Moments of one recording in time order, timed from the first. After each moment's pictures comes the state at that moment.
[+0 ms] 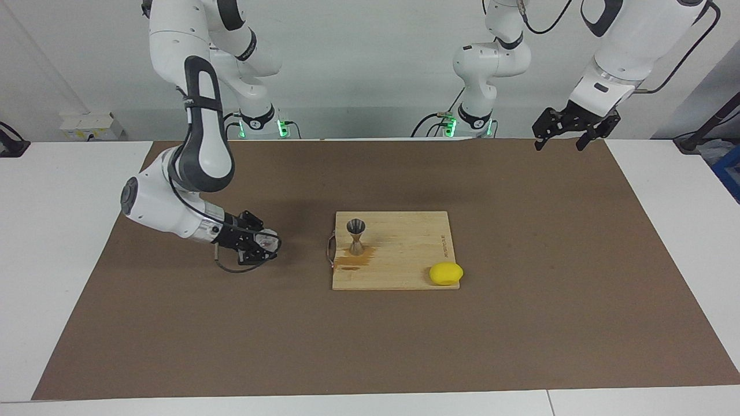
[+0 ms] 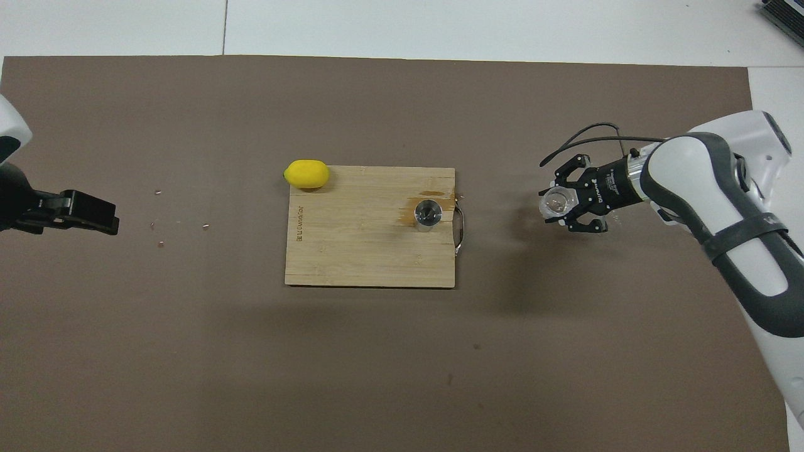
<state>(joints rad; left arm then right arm) 0.01 -0.04 -0.10 -1.60 -0.02 1.49 -0.01 -0.05 0.39 0.00 -1.83 0.69 1.94 1.01</state>
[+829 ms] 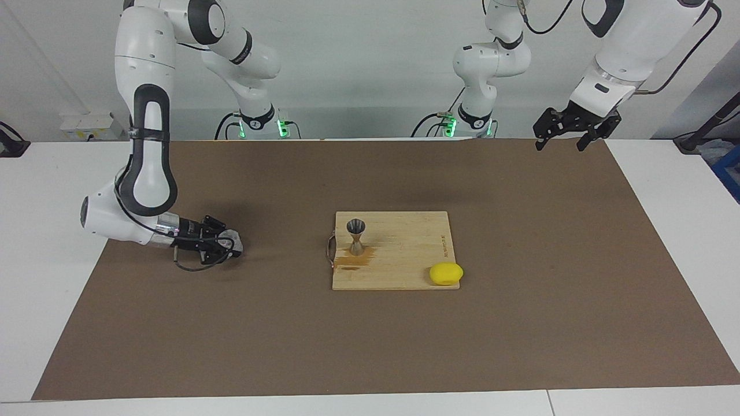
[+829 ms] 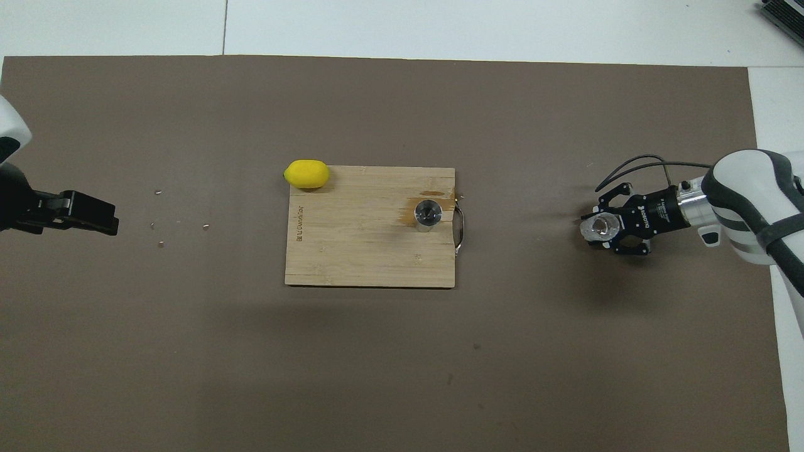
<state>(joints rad) 0.01 -0.04 -0.10 -1.60 -0.02 1.49 -0.01 -0.23 0.47 0.00 -1.87 0.71 1.87 0.71</state>
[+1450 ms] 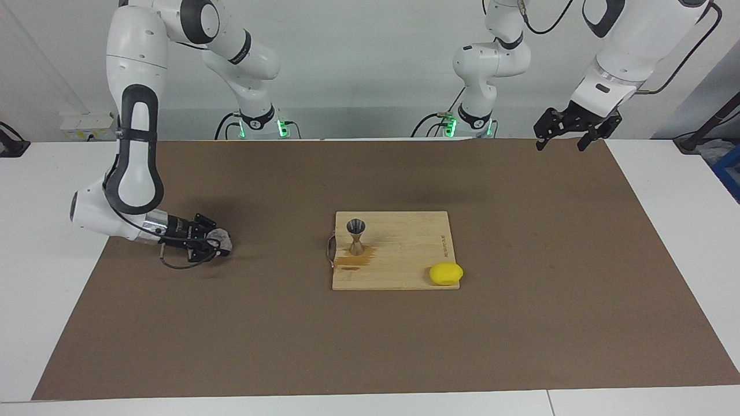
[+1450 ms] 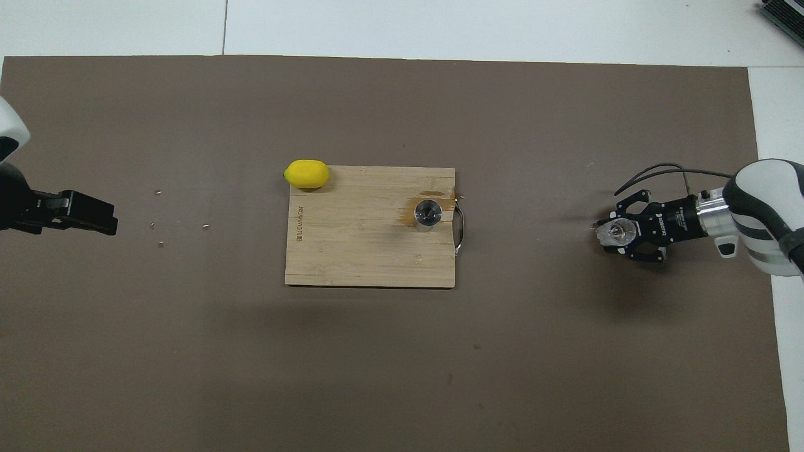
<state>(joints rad) 0.01 -0.04 -0.10 -1.60 -0.02 1.49 -0.01 -0.31 0.46 0.00 -1.91 0.72 1.88 0.71</state>
